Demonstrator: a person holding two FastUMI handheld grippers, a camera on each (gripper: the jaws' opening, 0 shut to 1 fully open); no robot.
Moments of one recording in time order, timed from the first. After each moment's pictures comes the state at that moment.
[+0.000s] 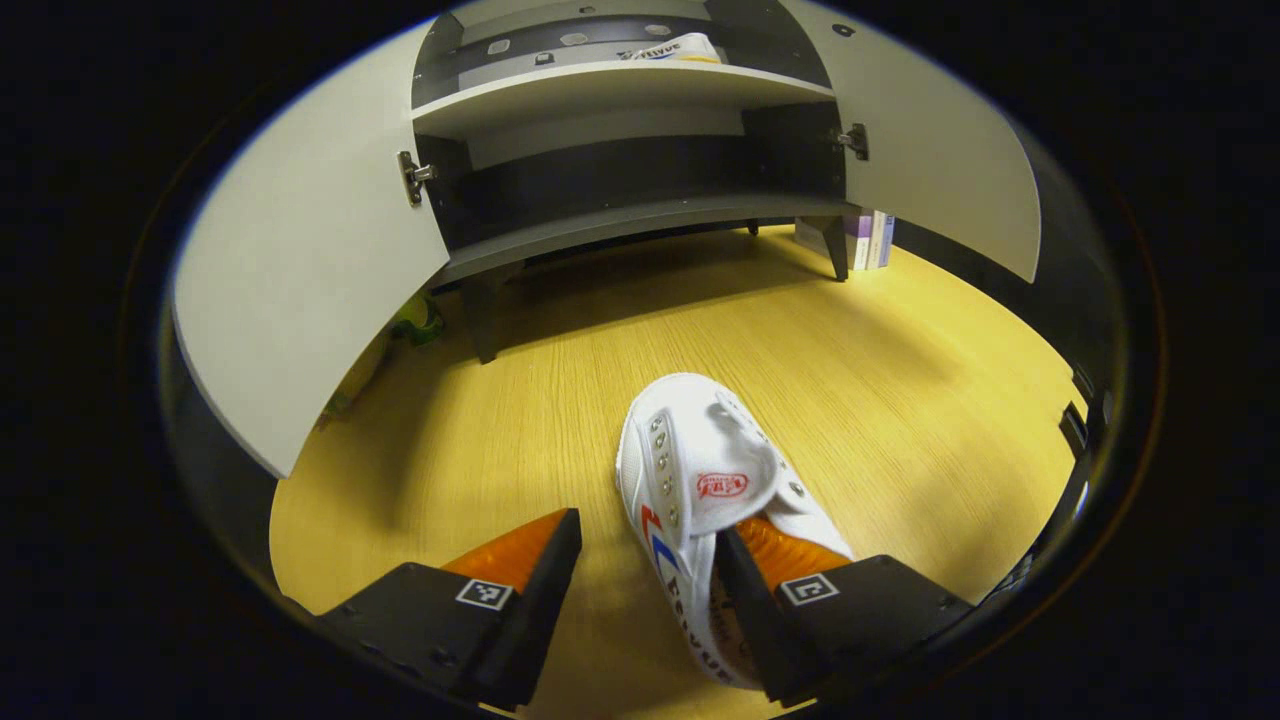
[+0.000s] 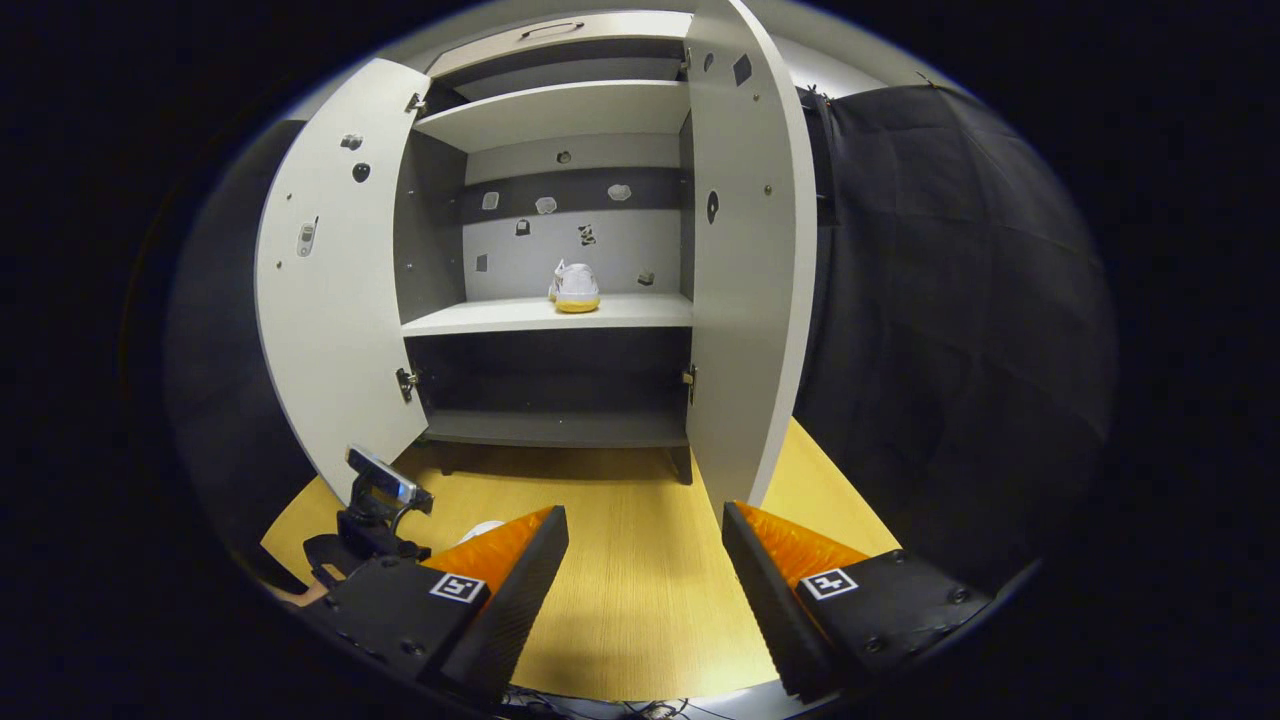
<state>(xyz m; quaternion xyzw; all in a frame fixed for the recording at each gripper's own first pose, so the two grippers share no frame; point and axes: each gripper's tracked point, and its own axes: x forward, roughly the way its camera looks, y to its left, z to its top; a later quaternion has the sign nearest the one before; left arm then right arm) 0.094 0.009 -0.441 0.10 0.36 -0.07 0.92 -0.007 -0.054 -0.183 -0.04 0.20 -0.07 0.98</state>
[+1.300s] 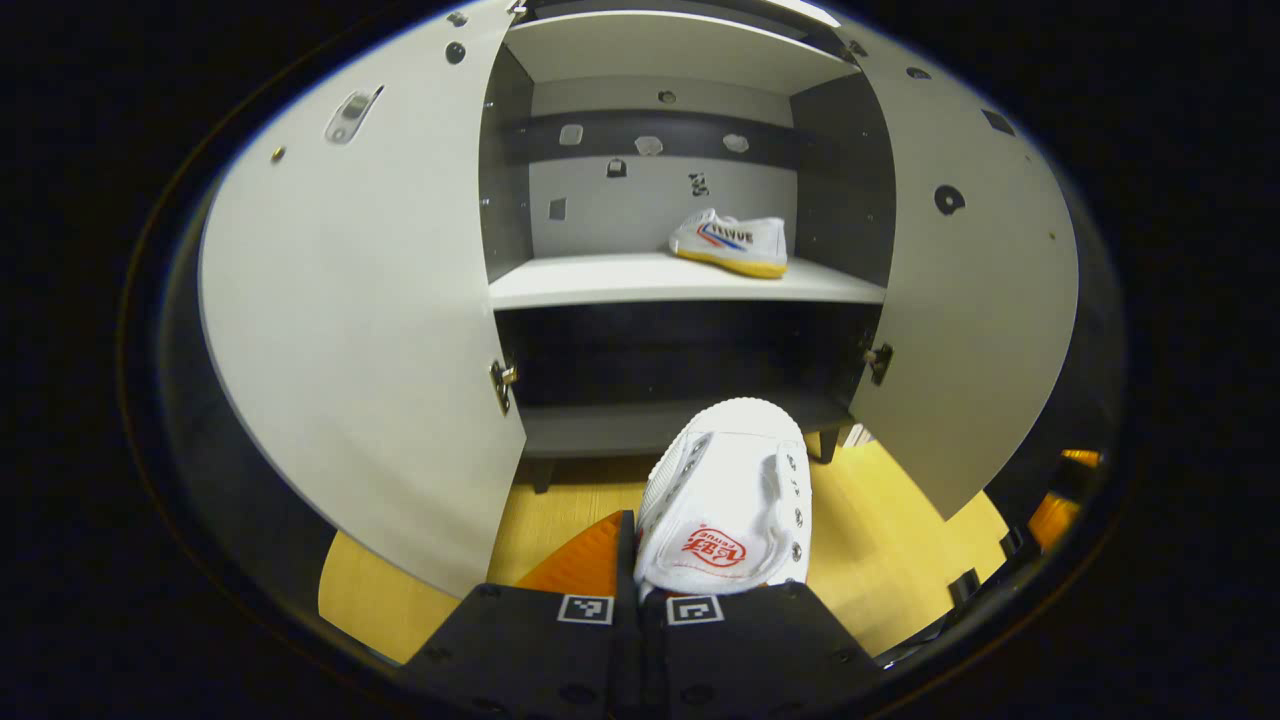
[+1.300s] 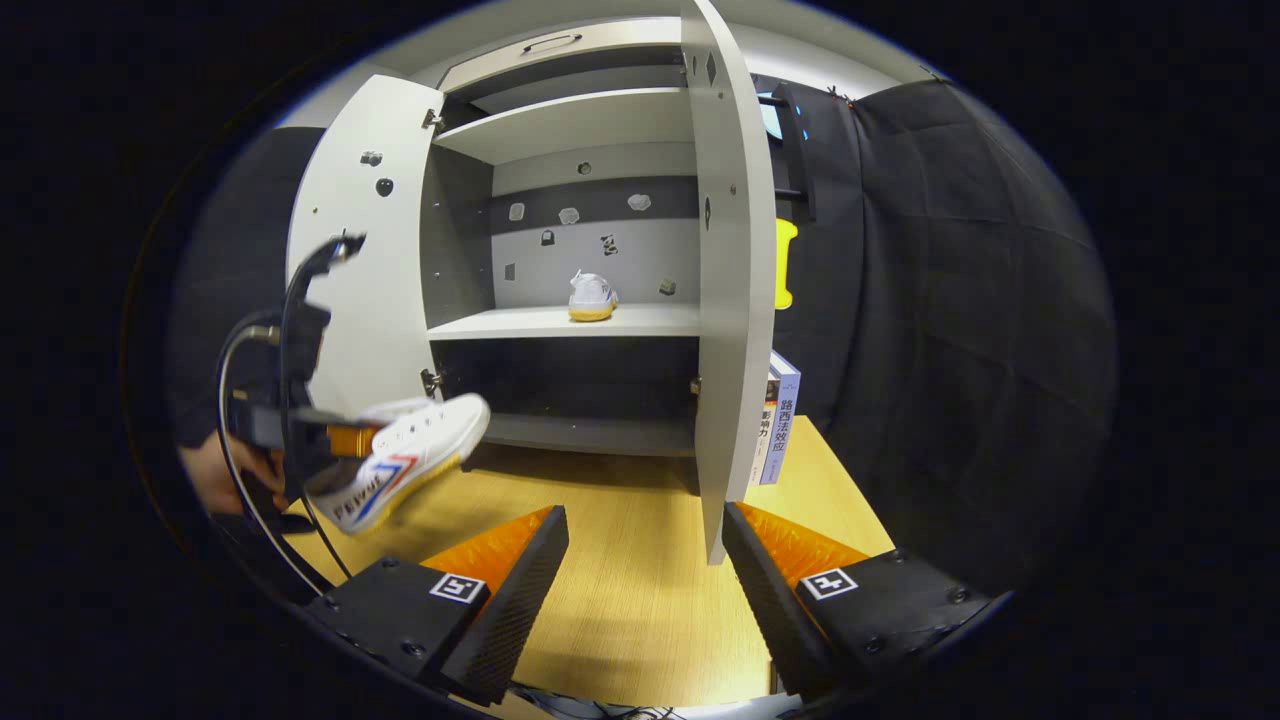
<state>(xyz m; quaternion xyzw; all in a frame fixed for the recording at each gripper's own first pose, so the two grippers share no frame) 0.129 -0.016 -0.182 0.02 0.25 -0.02 0.97 -0.017 -0.085 -0.174 -0.04 0.20 0.00 0.98</state>
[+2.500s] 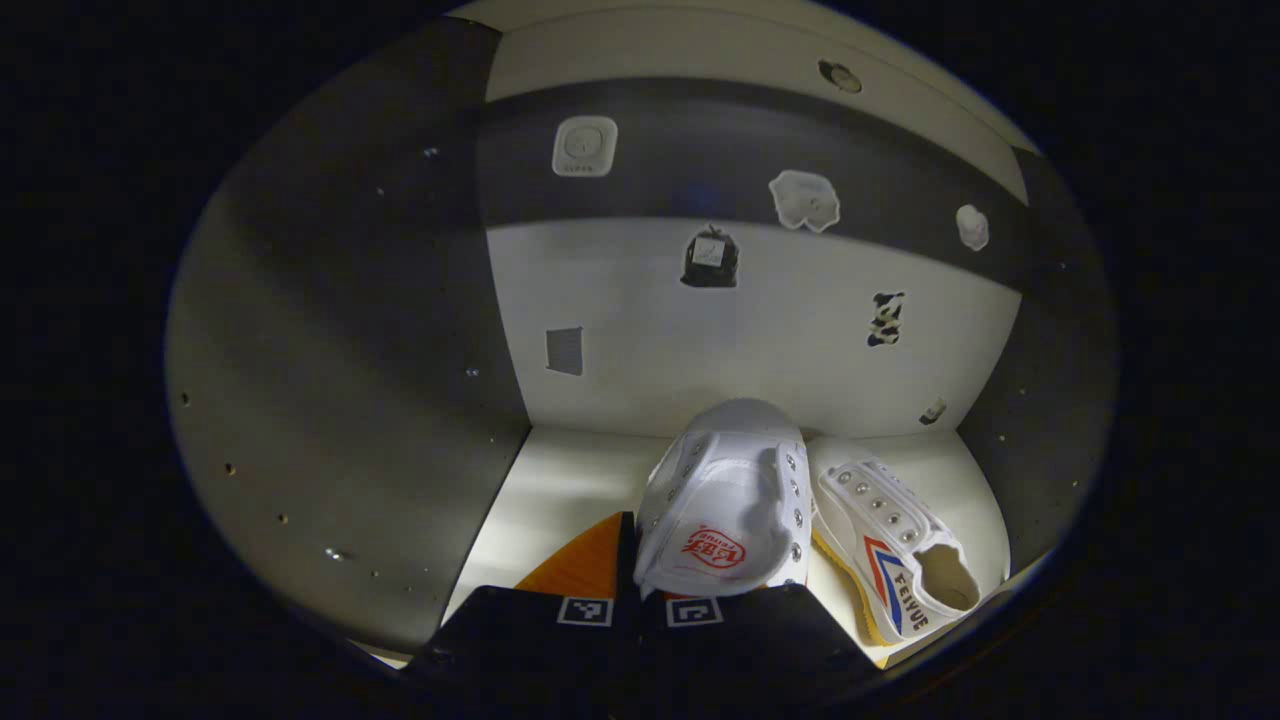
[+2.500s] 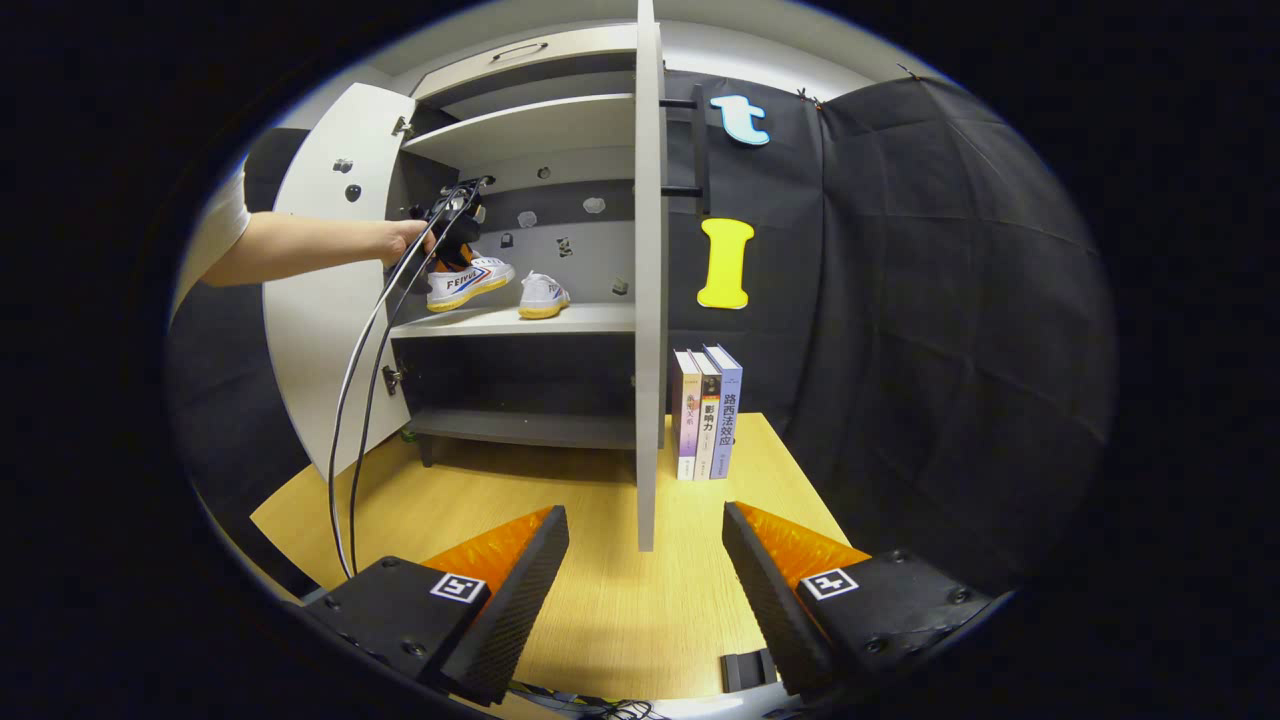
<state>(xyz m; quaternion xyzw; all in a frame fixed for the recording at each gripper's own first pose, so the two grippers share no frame) 0.505 0.035 -0.074 -0.01 0.31 0.08 0.95 -0.037 -0.148 -0.163 -0.05 0.19 -0.07 0.98</state>
